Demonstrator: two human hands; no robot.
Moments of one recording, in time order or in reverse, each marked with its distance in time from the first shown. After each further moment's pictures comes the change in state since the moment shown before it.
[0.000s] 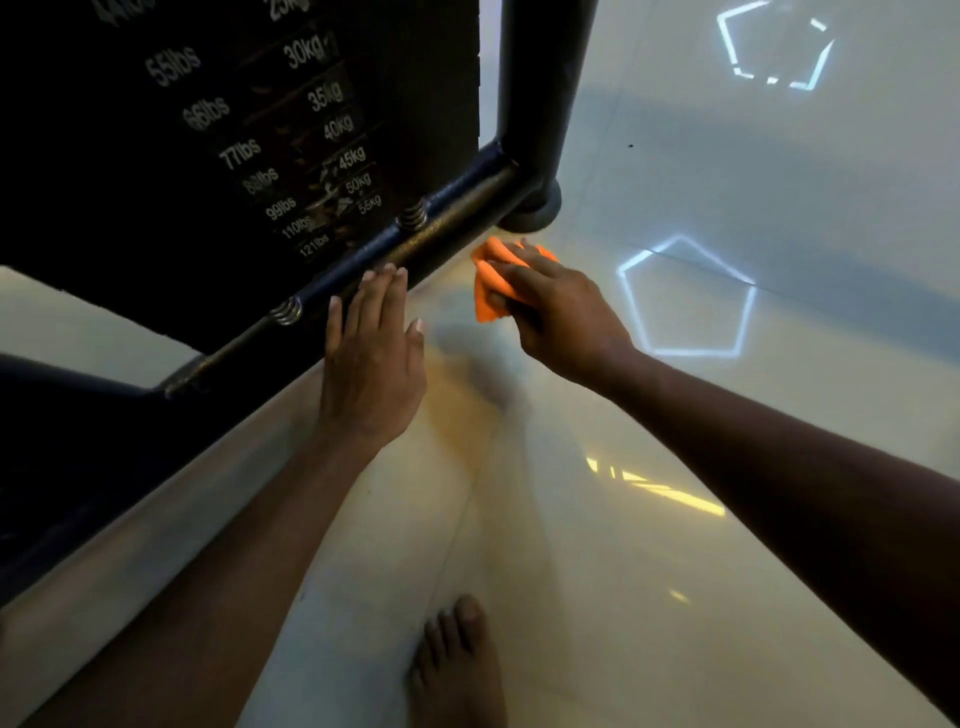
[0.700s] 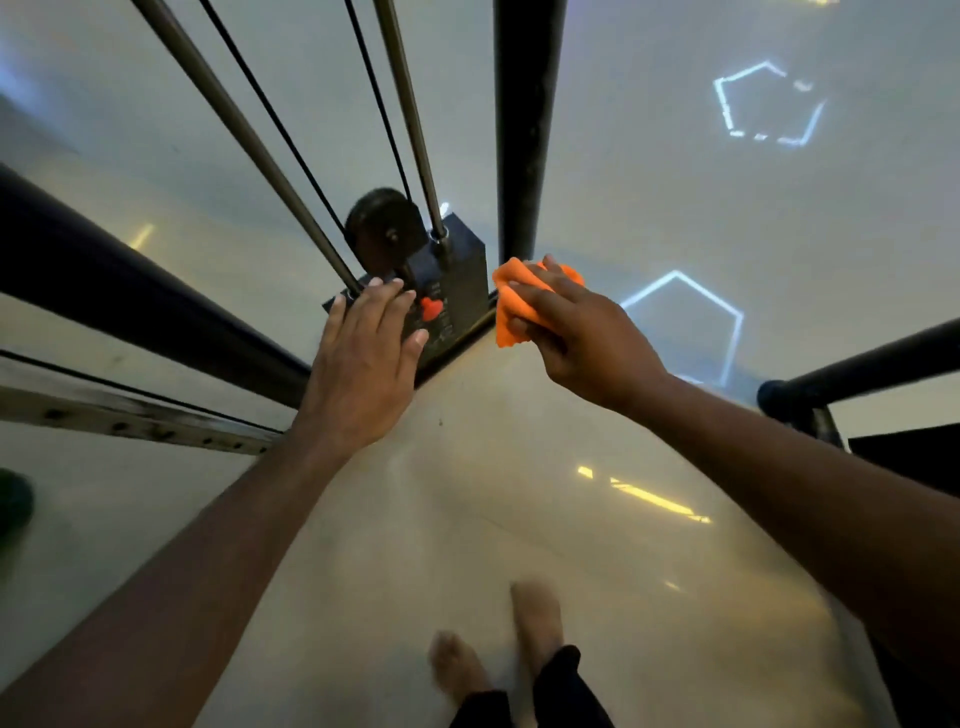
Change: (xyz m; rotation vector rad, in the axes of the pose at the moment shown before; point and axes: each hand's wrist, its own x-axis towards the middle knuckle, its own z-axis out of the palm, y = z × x) left_hand -0.062 0.183 -0.592 0.040 -0.134 0.079; right_hand -0.115 -0.337 -0.486 0.029 0.008 -0.085
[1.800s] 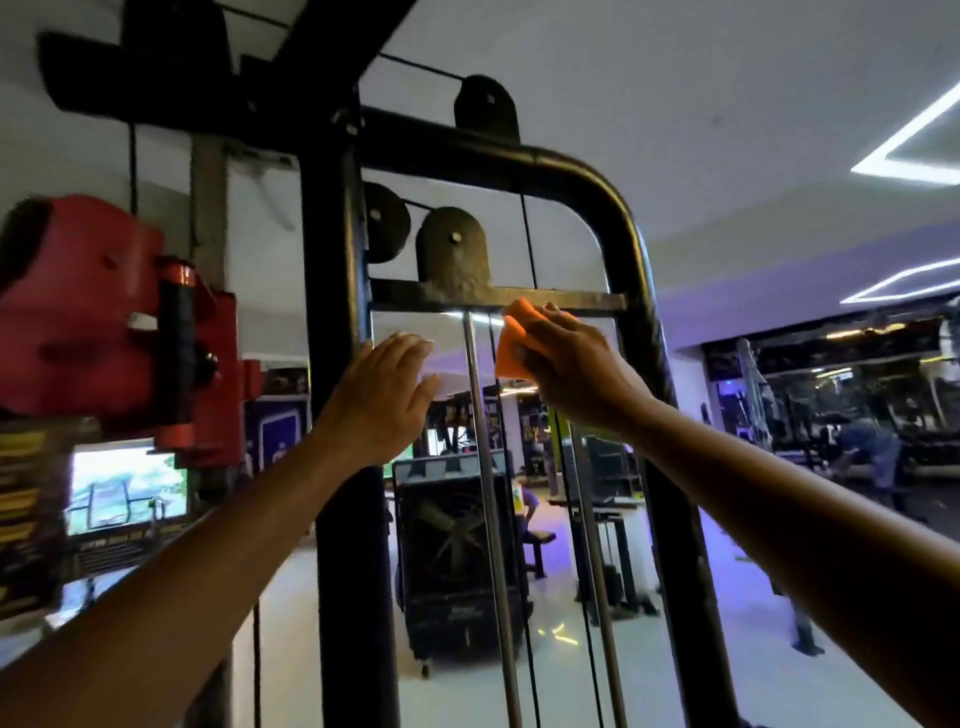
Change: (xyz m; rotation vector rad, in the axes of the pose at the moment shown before) left_hand -0.020 0.072 -0.958 0.435 1.036 0.226; right_hand 0.222 -0.630 -0.707 -0.300 0.912 -0.741
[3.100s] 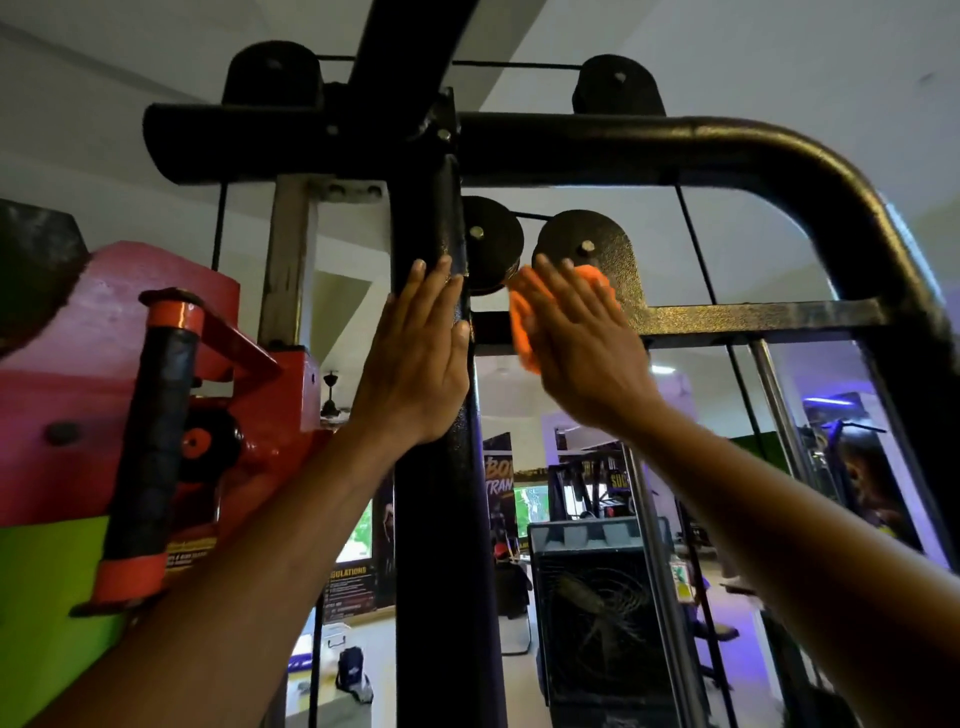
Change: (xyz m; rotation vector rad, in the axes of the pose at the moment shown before) left_hand 0.117 -0.126 0.012 0.220 0.371 -0.069; right_hand 0.198 0.039 0.185 -0.111 0.307 -0.153
